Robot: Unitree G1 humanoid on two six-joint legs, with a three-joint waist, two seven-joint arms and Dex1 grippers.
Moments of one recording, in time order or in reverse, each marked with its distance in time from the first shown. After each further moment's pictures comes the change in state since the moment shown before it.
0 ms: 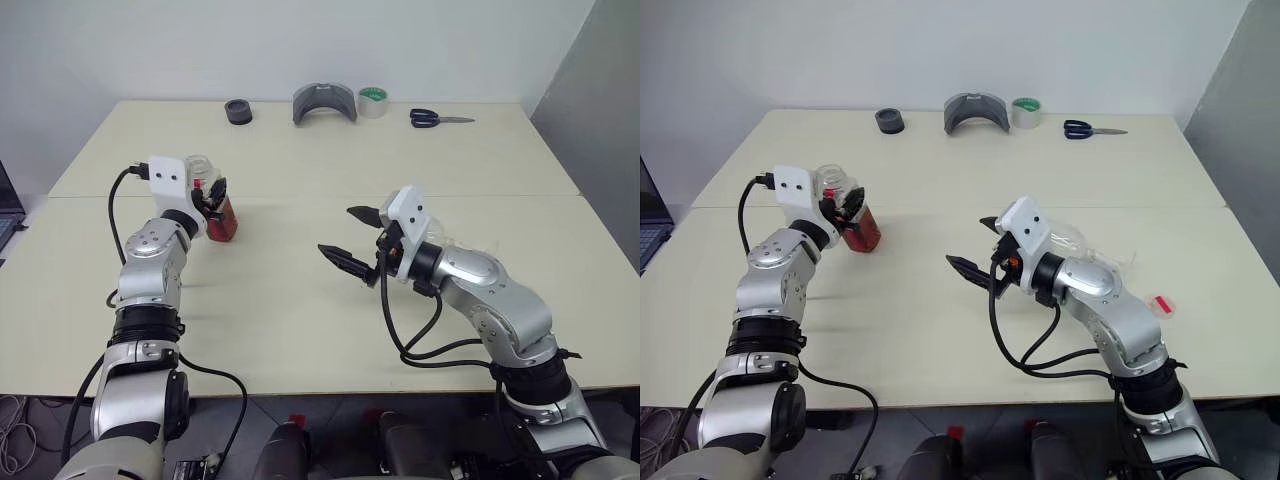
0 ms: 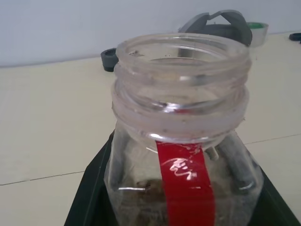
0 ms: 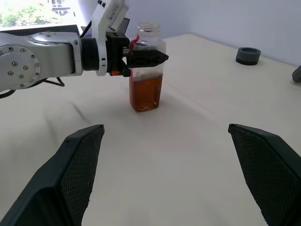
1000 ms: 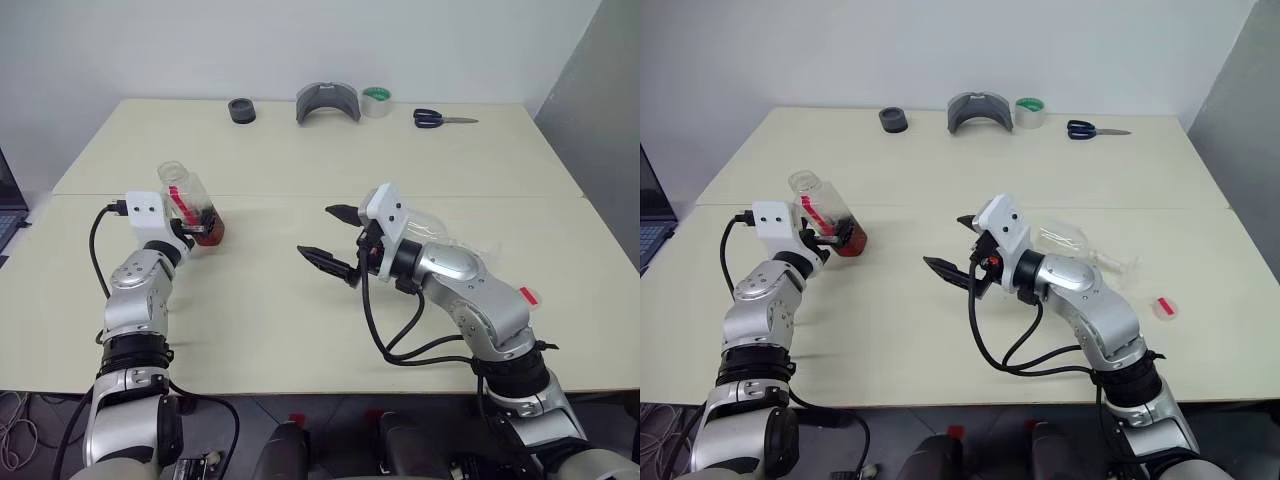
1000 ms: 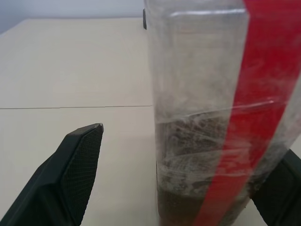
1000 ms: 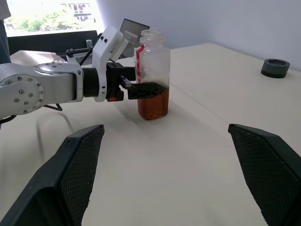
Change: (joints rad) left arm 0.130 0.001 0.070 -0.005 -0.026 -0.006 0.027; right arm -0.034 0.063 0.034 0.044 -0.044 -0.013 0.045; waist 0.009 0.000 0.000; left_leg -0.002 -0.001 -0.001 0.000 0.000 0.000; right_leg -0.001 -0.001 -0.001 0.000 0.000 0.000
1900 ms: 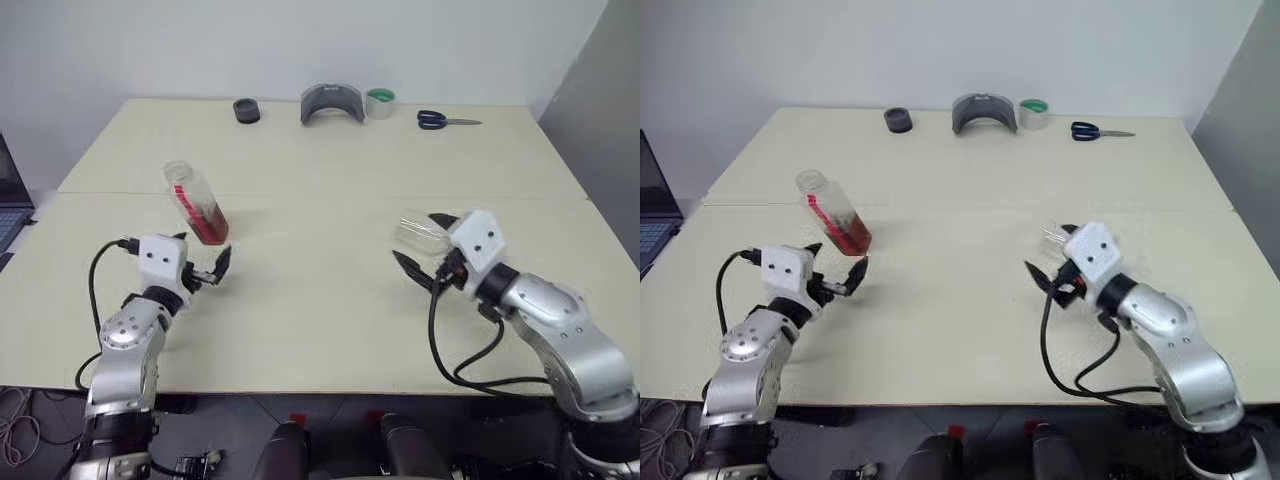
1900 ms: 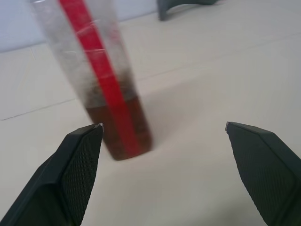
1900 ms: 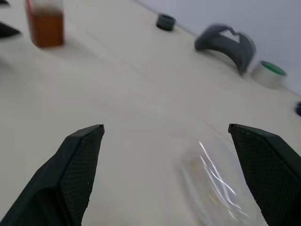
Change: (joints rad) left arm 0.434 0.001 -0.060 -0.520 -0.007 -0.020 -0.156; right arm 0.356 -0.347 -0.207 -0.303 -0.200 0.020 -0.145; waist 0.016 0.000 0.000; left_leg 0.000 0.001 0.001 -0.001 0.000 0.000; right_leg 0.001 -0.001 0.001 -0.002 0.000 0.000
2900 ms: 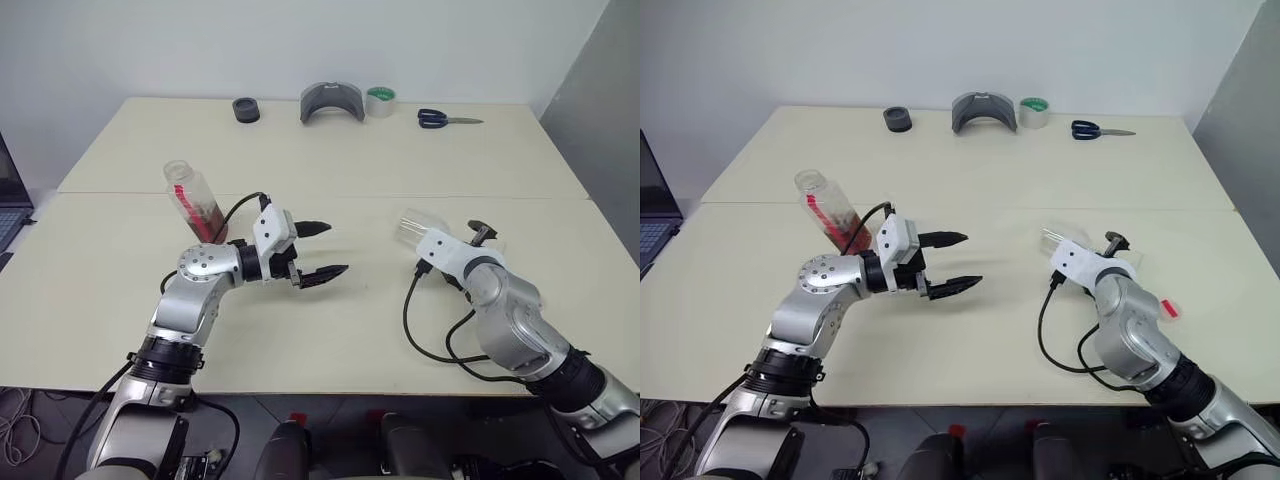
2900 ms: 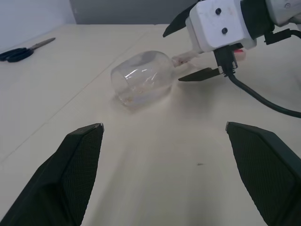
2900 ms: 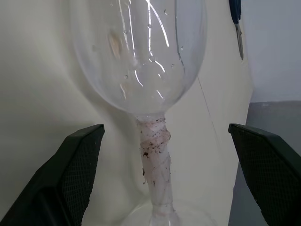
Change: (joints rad) left arm -0.407 -0.004 -0.351 0.121 -0.071 0.034 -0.605; right arm -0.335 -0.071 0.565 0.335 -0.663 0.438 -0.097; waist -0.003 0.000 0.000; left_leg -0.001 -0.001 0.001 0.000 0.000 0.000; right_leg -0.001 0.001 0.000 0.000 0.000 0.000
